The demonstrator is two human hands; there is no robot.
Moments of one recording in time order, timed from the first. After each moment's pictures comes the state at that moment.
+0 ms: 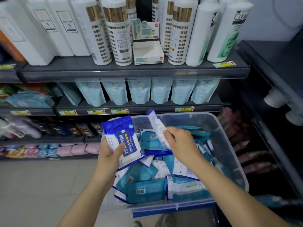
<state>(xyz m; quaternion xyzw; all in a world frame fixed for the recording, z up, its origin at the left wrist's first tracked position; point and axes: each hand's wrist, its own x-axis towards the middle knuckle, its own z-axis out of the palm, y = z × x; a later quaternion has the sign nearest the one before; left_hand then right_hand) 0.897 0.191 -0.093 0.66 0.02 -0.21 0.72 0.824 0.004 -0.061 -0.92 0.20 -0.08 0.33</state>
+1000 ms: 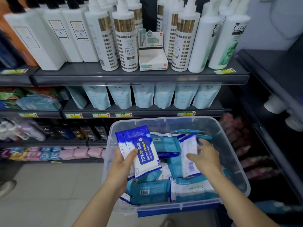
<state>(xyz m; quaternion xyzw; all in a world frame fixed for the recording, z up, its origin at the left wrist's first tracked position) 0.877 0.191 -0.095 0.62 0.06 -0.31 0.72 0.779 -0.023 -0.093 -0.80 0.45 -0.06 0.40</state>
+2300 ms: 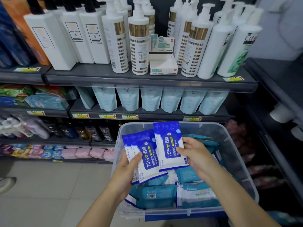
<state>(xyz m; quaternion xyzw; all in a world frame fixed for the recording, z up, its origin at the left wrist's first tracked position) 0.878 0.210 -0.084 0.58 0.05 -0.35 0.74 0.815 0.016 -0.060 -0.62 0.34 -0.03 0.71</state>
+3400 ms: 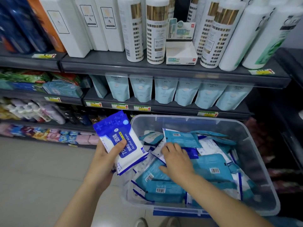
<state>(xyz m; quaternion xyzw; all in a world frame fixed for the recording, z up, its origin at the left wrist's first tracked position) 0.912 0.265 -0.079 0.62 0.09 -0.23 0.75 0.845 0.068 -0.131 -0.99 0.06 0.09 0.07</state>
